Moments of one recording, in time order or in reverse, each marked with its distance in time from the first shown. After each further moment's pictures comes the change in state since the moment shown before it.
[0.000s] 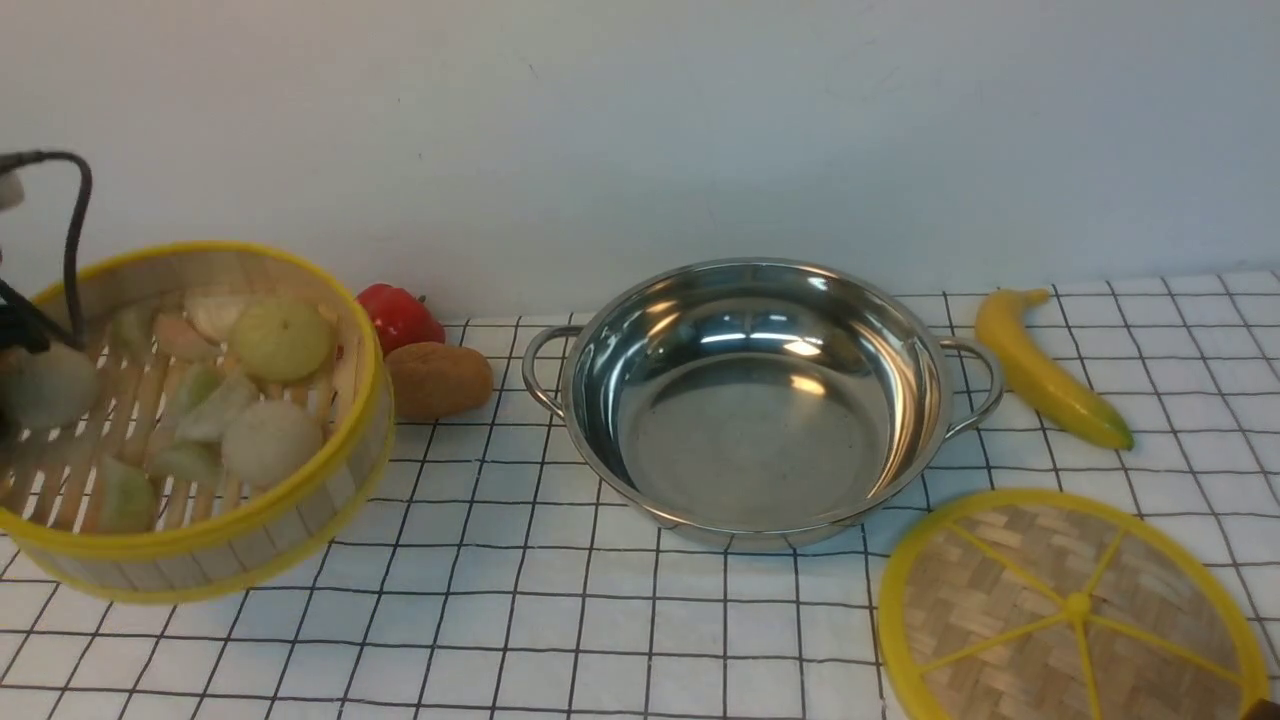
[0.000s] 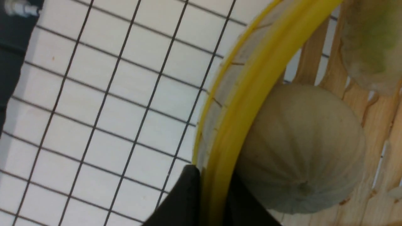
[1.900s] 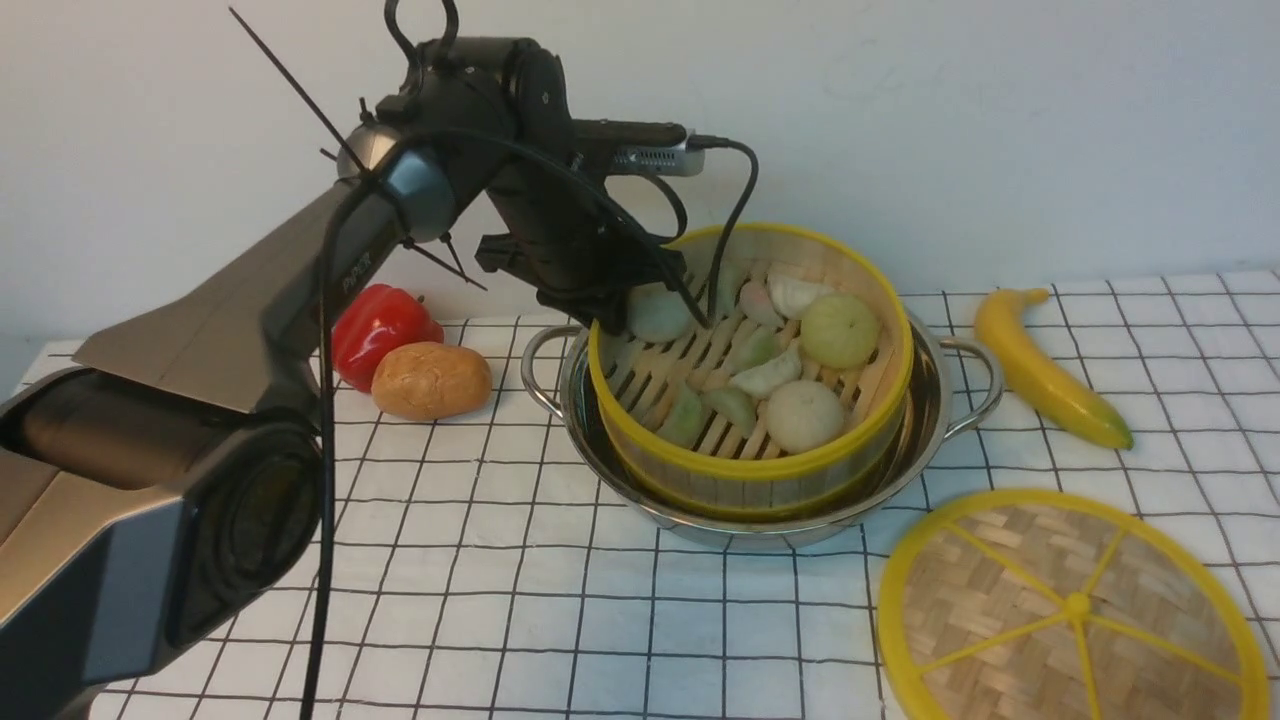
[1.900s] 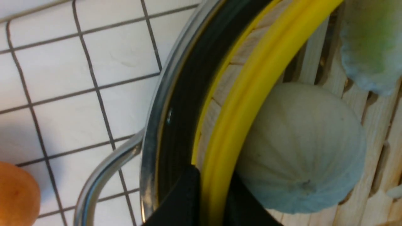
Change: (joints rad) right arm 0.000 0.000 0.000 -0.001 0.078 -0.001; left arm -0.693 0.801 -0.886 -0.016 0.098 -0.131
